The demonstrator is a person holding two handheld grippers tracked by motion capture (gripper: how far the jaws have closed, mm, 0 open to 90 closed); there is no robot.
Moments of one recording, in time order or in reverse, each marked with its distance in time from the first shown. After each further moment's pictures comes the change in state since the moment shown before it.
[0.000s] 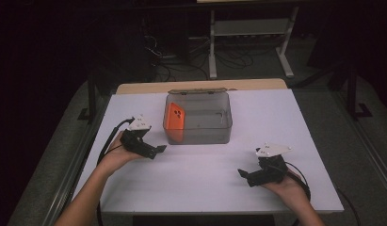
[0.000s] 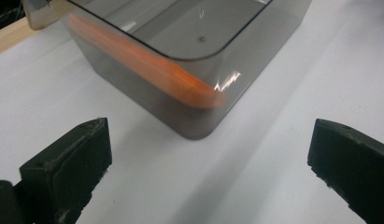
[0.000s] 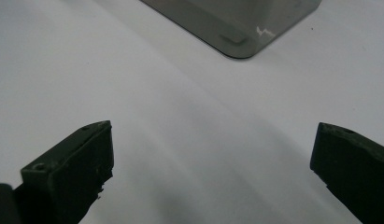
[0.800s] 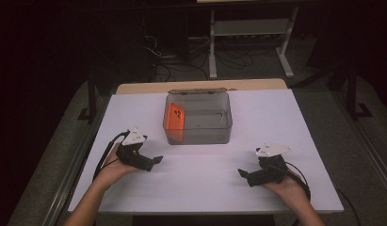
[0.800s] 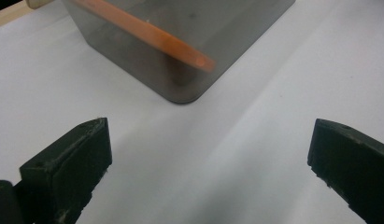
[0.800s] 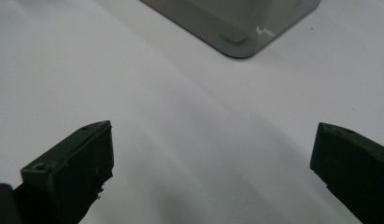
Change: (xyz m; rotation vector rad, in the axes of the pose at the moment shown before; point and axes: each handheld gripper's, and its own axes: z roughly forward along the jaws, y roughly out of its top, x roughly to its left) left arm -0.017 -0.034 -0.008 -0.024 0.021 -0.014; right arm 0.000 0.000 0.000 -0.001 0.000 0.001
